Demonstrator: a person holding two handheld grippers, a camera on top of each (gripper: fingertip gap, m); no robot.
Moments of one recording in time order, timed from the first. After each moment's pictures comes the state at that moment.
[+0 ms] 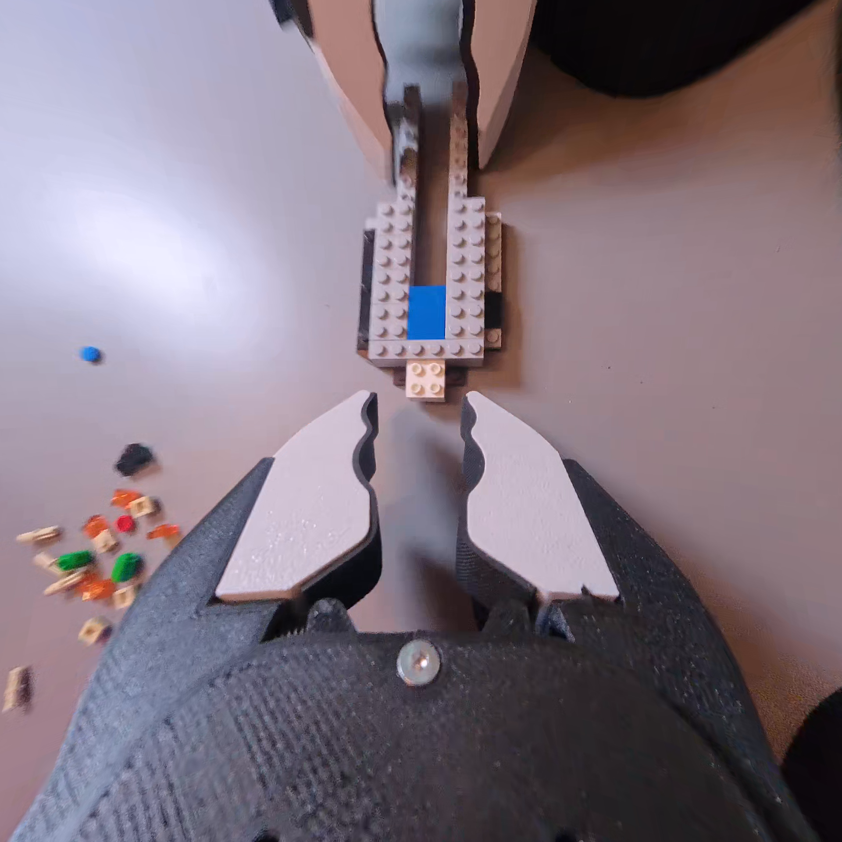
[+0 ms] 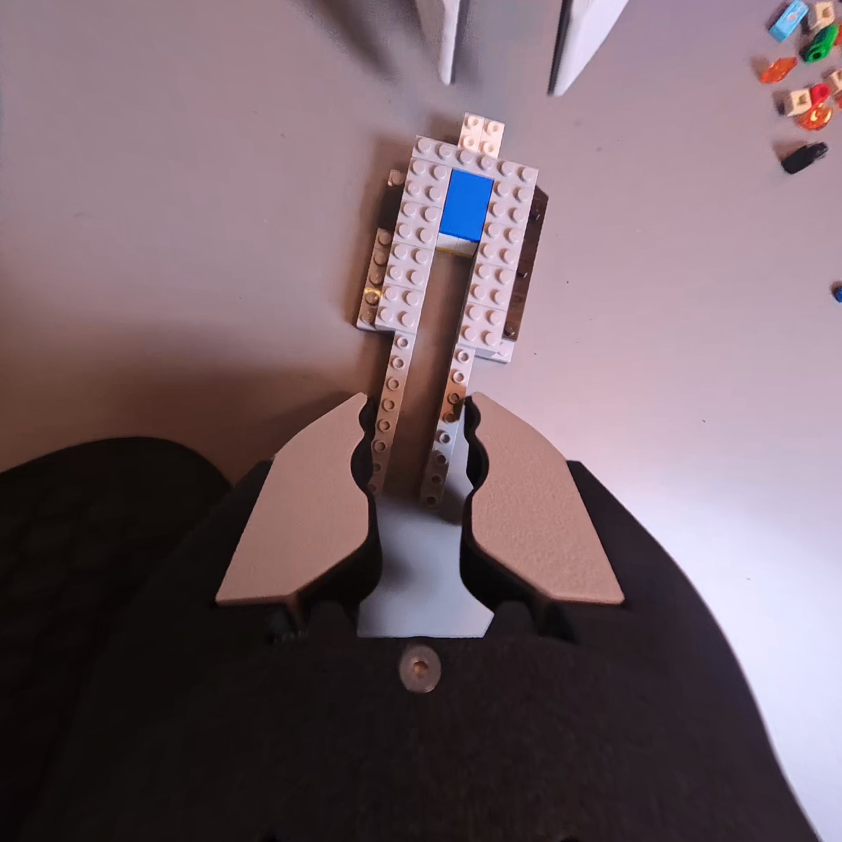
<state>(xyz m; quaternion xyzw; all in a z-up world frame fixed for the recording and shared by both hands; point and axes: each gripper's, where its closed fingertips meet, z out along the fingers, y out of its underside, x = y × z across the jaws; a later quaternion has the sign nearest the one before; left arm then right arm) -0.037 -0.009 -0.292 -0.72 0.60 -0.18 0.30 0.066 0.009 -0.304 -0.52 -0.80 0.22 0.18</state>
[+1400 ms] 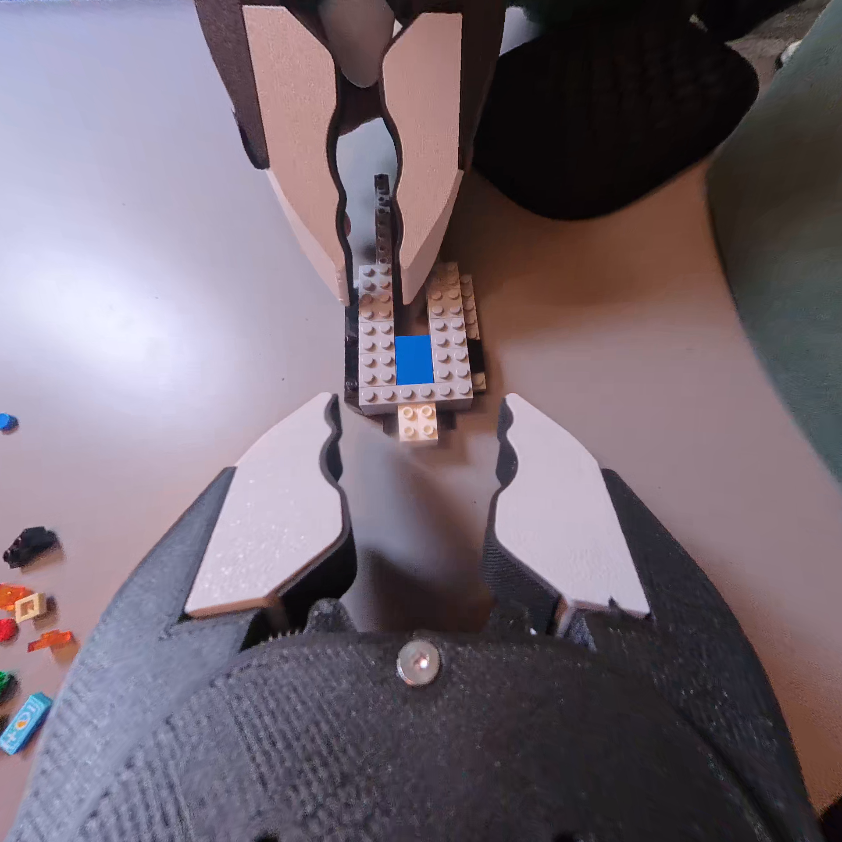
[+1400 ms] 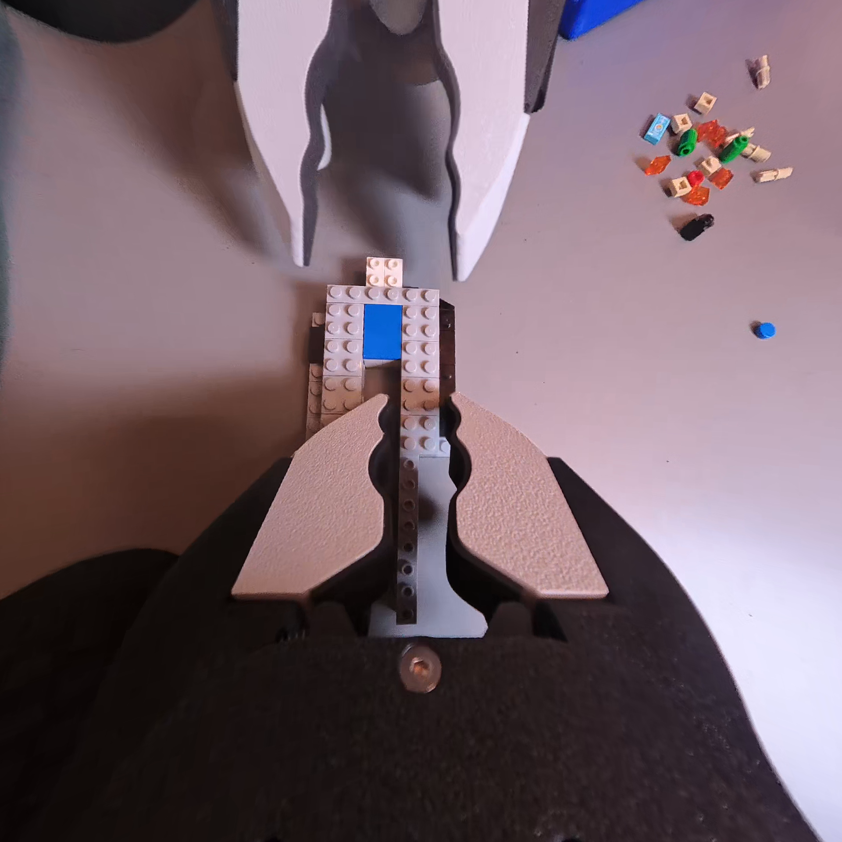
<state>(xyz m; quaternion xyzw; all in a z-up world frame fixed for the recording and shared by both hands) -0.002 -0.020 -0.286 -0.70 0.57 -0.27 0.34 0.033 0.009 -0.291 -0.55 -0.75 0.27 0.24</state>
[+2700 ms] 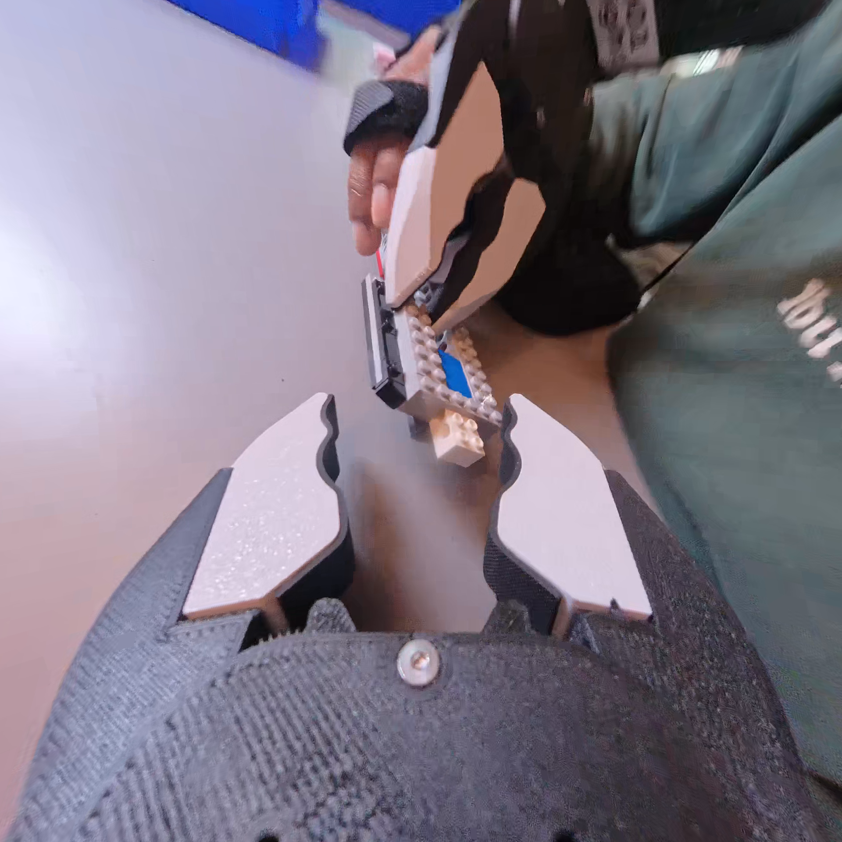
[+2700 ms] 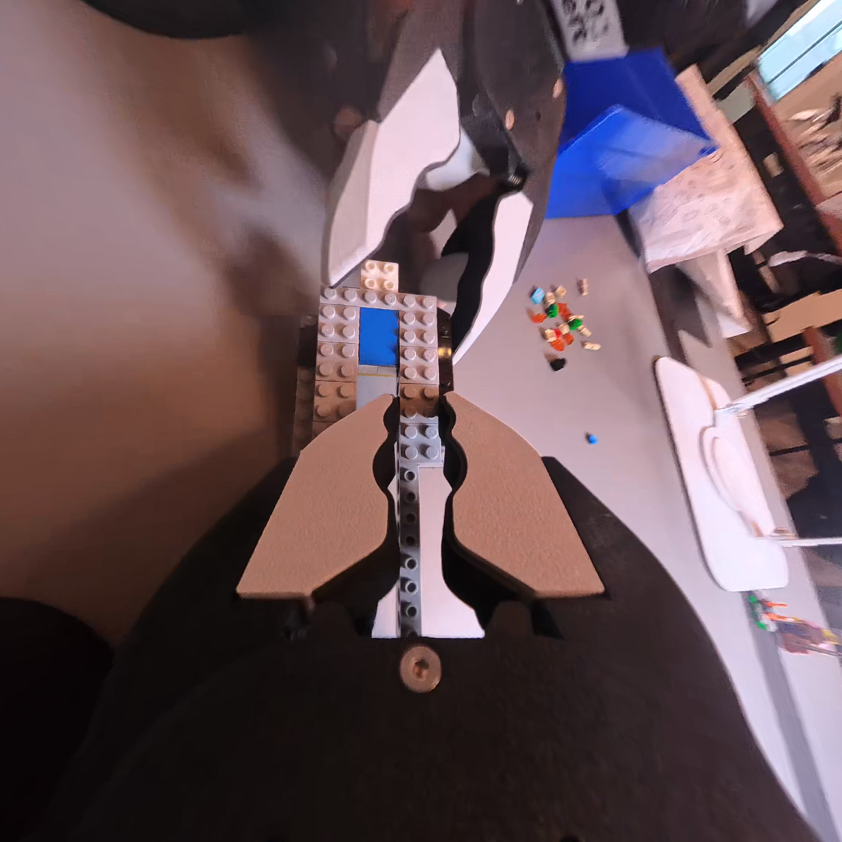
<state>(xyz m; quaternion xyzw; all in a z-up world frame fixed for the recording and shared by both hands) 0.002 -0.010 -0.270 -0.73 0.42 -0.44 0.32 0.020 0.007 -0.263 -0.40 -0.76 0.22 0.46</state>
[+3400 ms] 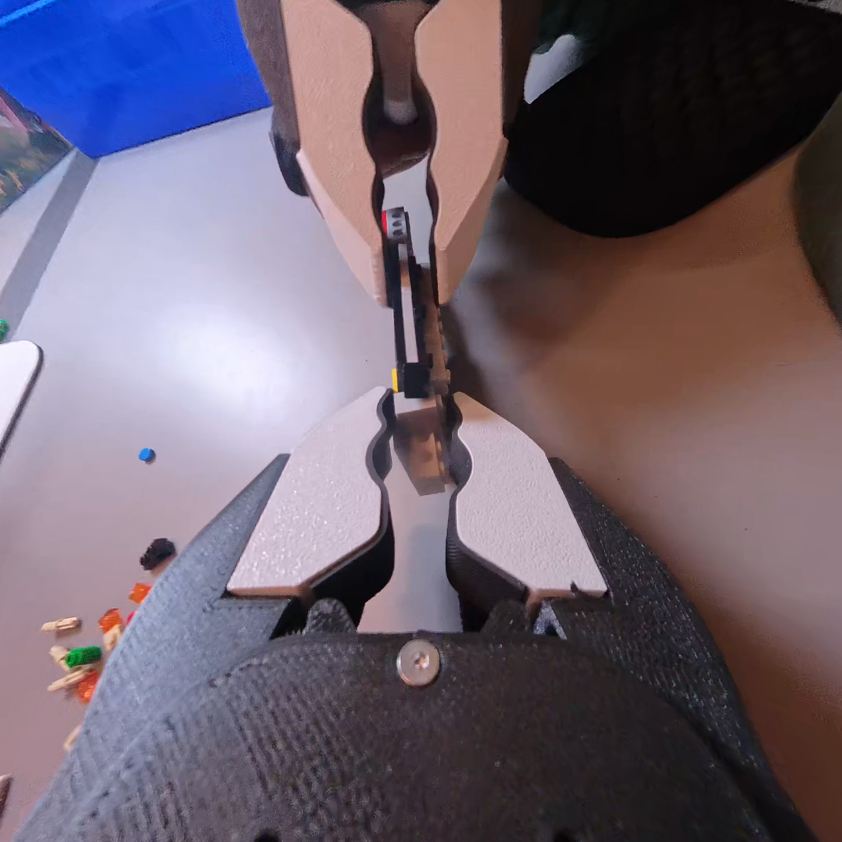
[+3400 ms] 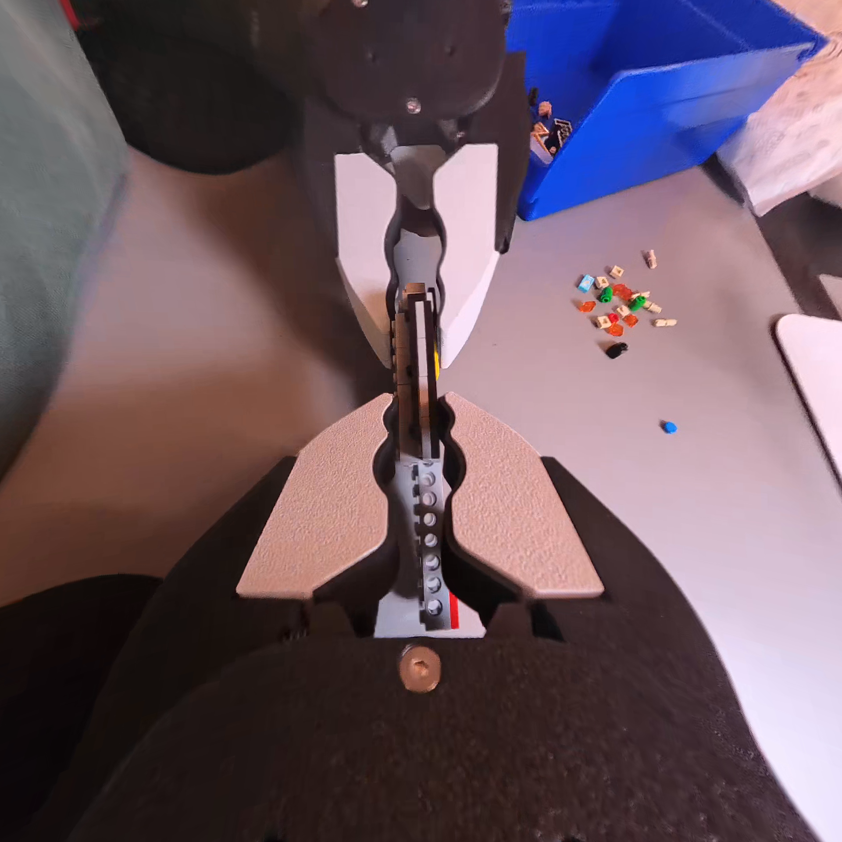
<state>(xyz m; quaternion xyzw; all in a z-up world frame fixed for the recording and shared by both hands) 0.005 -0.001 -0.273 -0.67 0.57 -0.20 0.43 0.024 0.003 -0.249 -0.47 -0.74 0.33 0.35</state>
